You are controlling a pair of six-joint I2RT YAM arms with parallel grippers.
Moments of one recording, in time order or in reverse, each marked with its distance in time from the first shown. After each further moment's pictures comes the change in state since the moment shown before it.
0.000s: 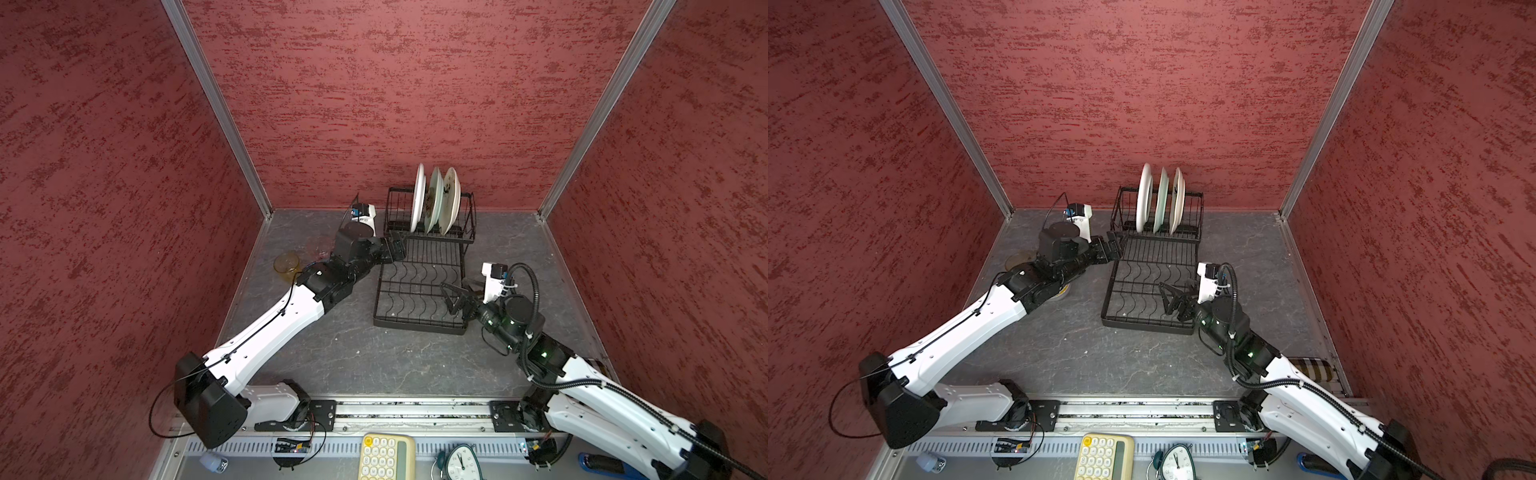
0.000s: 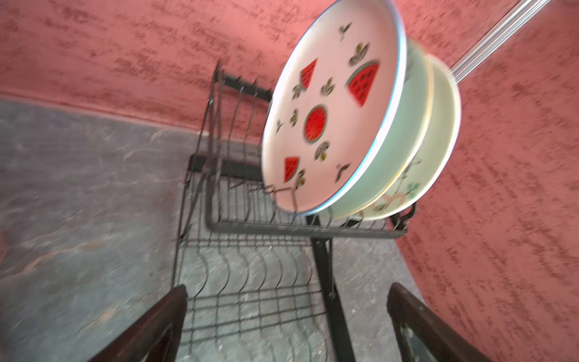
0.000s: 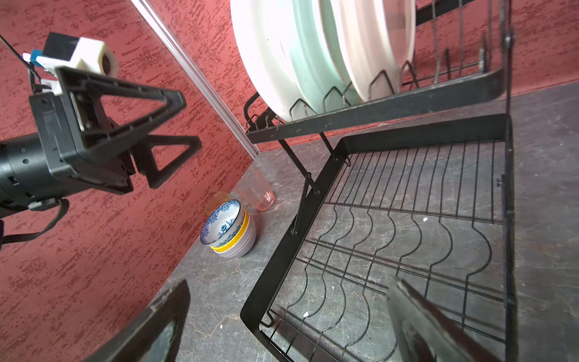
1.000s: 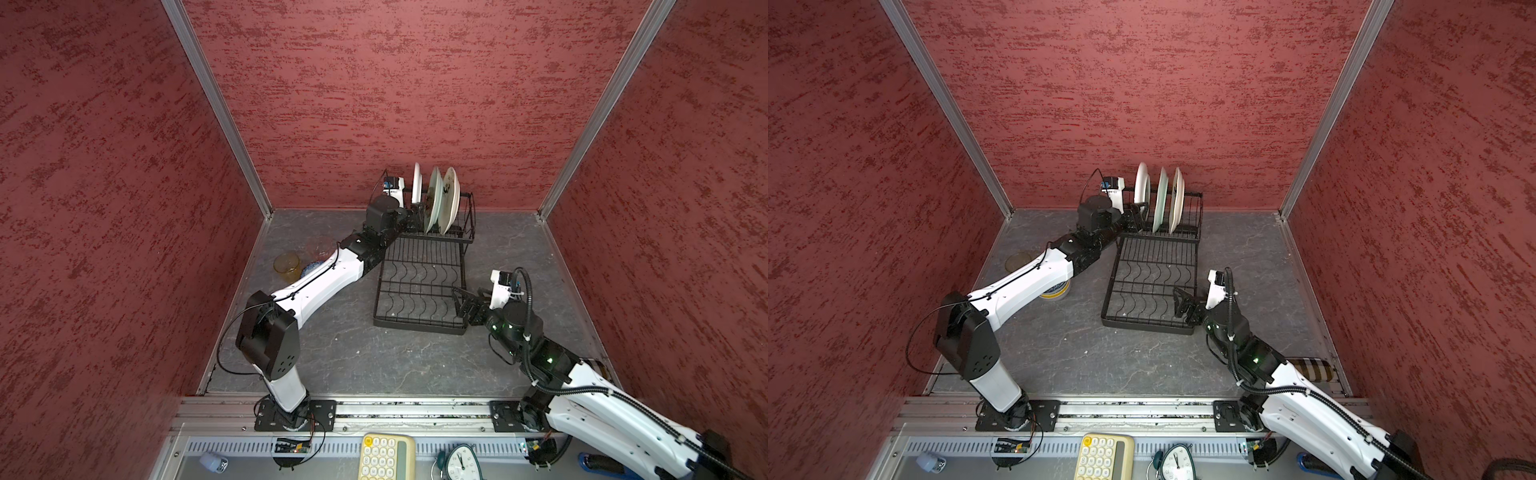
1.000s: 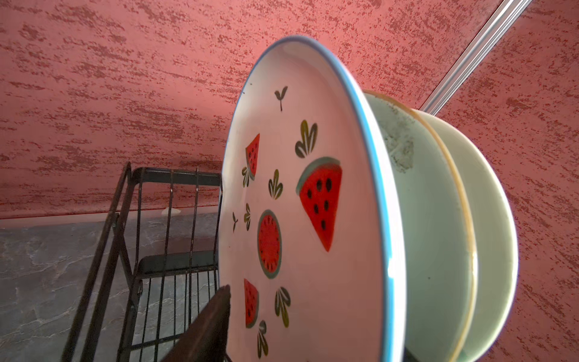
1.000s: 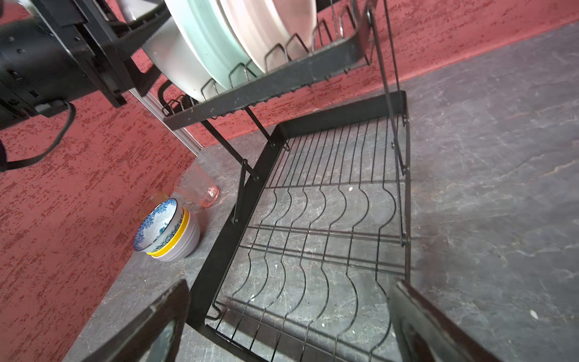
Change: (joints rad) left arm 0.040 0.402 0.266 0.264 0.026 0.166; right arm 0.000 -0.064 -0.032 -0.200 0.174 0.034
